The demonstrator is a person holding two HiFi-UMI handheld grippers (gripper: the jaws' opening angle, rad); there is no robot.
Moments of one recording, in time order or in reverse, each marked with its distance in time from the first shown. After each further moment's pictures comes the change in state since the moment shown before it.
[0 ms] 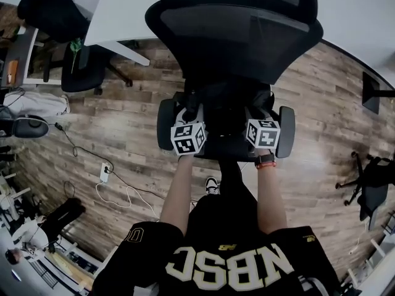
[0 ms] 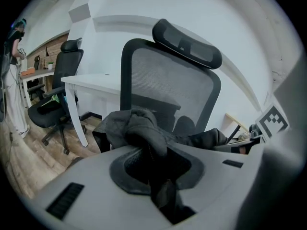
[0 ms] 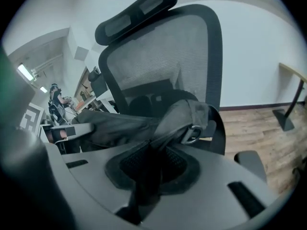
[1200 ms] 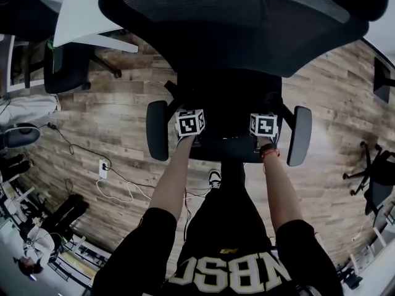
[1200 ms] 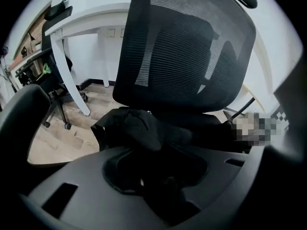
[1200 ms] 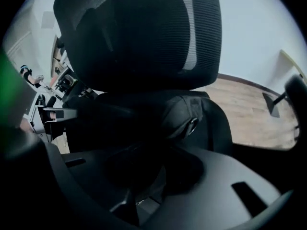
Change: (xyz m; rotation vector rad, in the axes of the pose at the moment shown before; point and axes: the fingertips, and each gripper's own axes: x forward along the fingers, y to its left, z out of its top) left arm 0.125 0.080 -0.180 0.008 0.425 0.072; right arm 0.117 -0.104 -0.153 0.038 0.390 -0.198
